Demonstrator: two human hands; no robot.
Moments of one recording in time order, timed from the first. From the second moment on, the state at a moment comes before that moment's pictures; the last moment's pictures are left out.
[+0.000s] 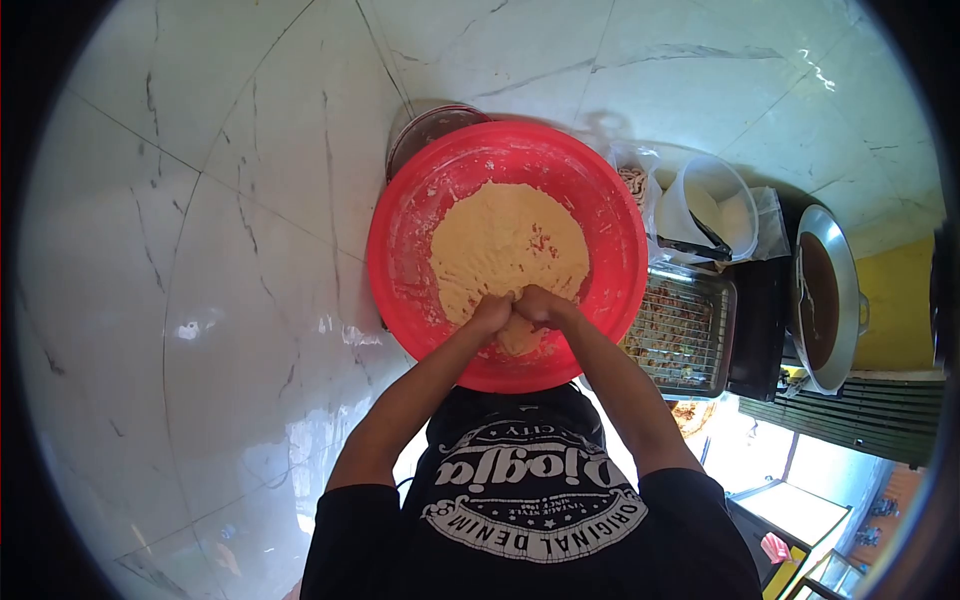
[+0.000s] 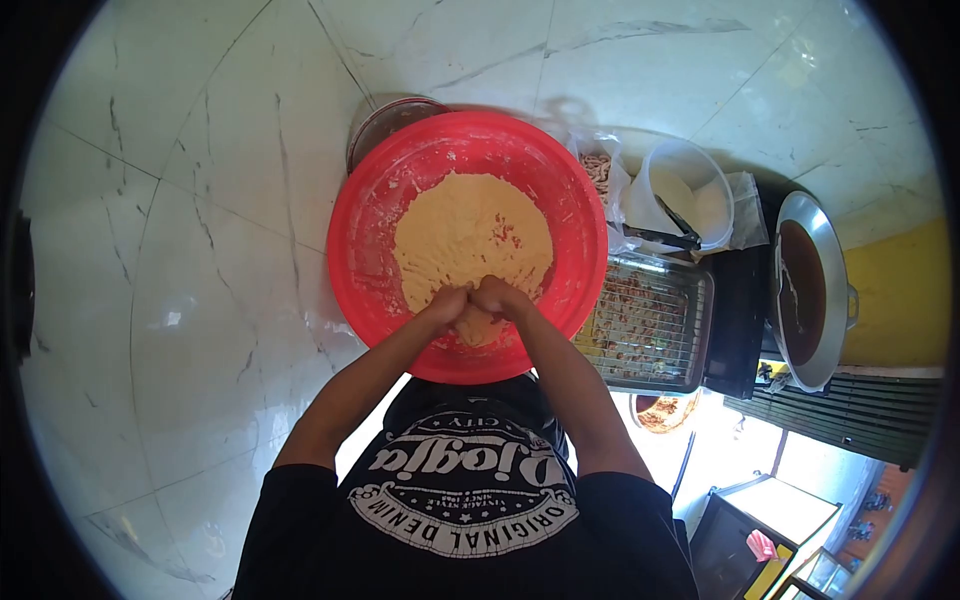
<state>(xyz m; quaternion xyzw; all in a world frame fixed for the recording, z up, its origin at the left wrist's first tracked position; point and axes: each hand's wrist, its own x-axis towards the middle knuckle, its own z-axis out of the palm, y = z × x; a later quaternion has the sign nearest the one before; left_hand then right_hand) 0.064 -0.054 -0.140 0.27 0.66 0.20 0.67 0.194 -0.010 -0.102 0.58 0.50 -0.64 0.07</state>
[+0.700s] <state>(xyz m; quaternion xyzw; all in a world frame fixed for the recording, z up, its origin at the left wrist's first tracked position) 0.045 -0.028 -0.138 0.63 0.66 0.17 0.37 0.175 -0.009 -0.121 0.52 0.79 -0.32 0.01</state>
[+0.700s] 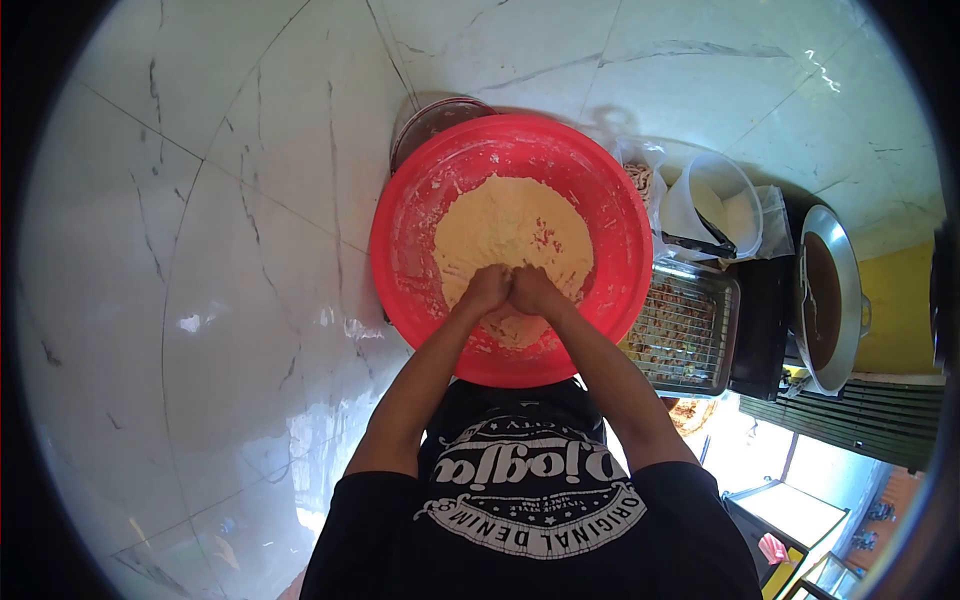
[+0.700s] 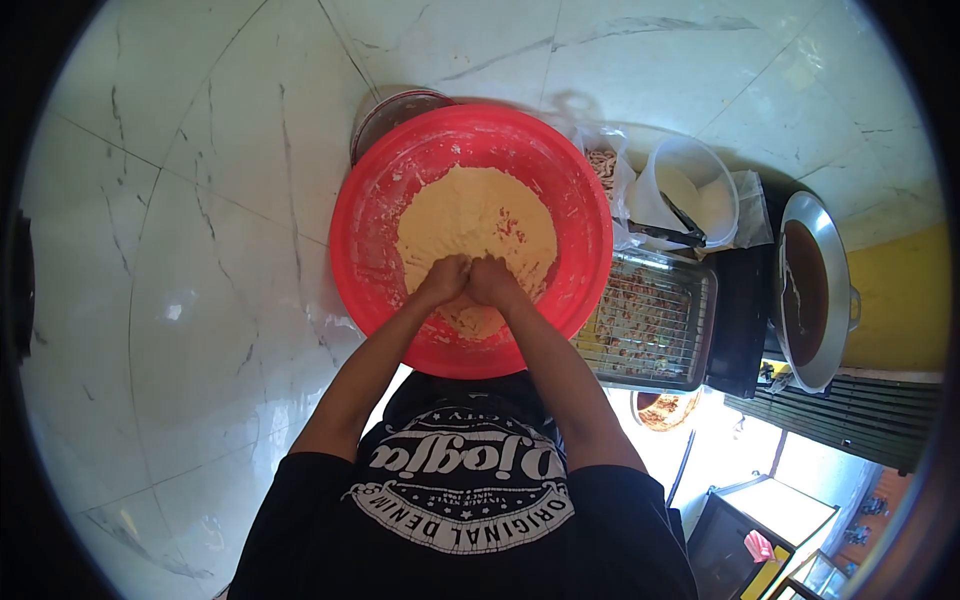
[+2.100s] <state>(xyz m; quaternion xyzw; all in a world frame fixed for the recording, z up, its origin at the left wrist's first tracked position) 0.041 -0.055 -0.149 0.35 0.77 0.11 0.52 0.216 0.005 -0.049 0.52 0.70 -0.45 0.21</state>
